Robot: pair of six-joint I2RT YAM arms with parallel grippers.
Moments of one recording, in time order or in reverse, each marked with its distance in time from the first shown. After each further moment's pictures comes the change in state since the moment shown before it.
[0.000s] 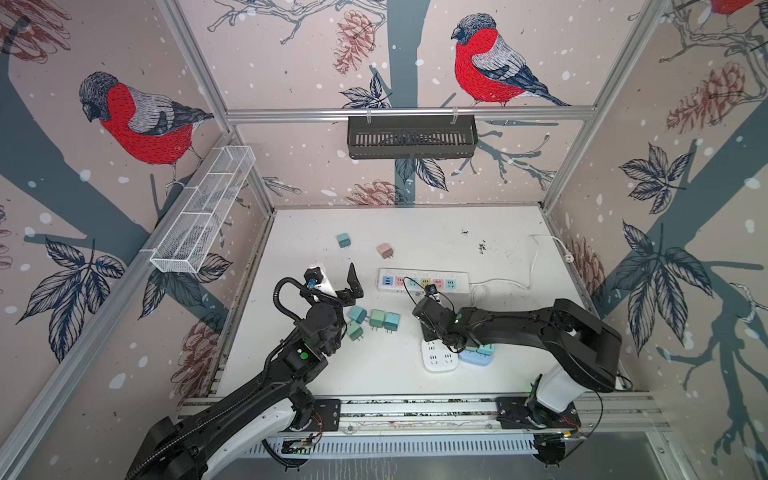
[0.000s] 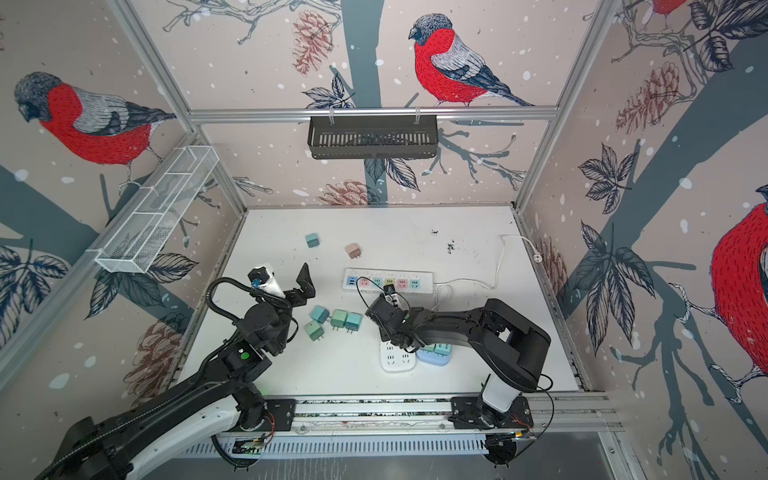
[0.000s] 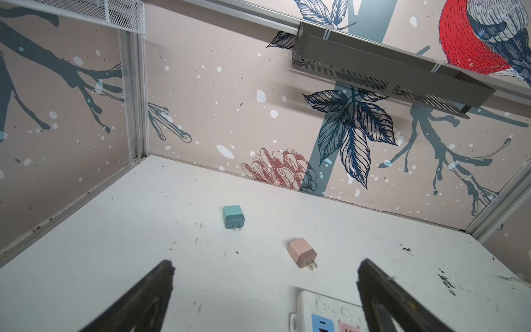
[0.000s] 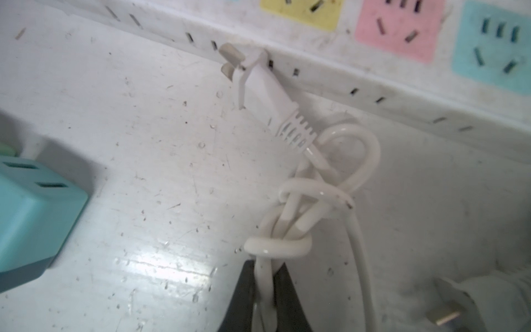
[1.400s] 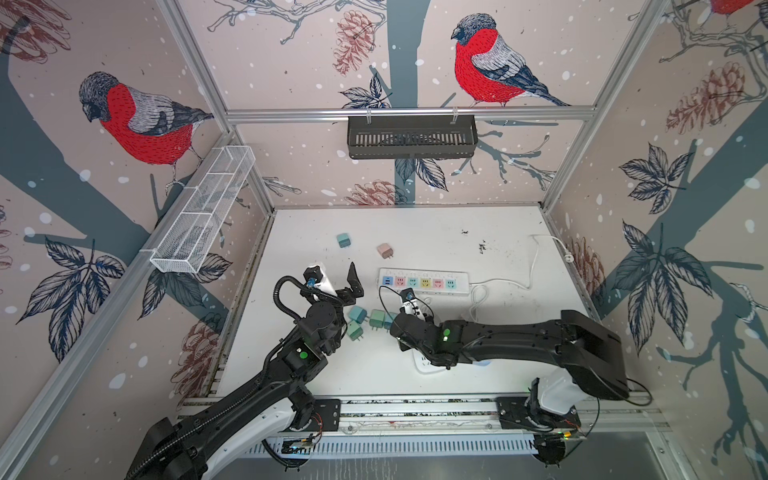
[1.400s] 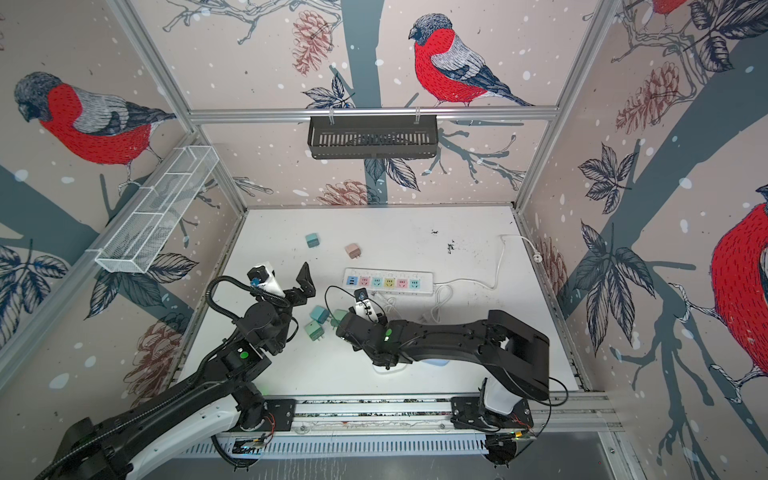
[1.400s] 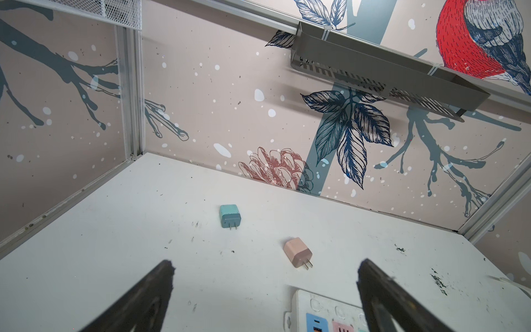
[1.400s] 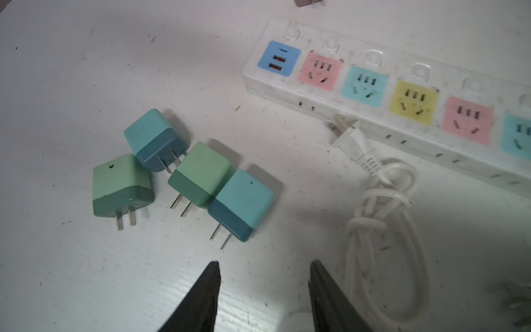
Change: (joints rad) left arm 0.000 -0.002 0.016 -0.026 0.010 -0.022; right arm 0.246 0.010 0.182 -0.009 0.134 0.067
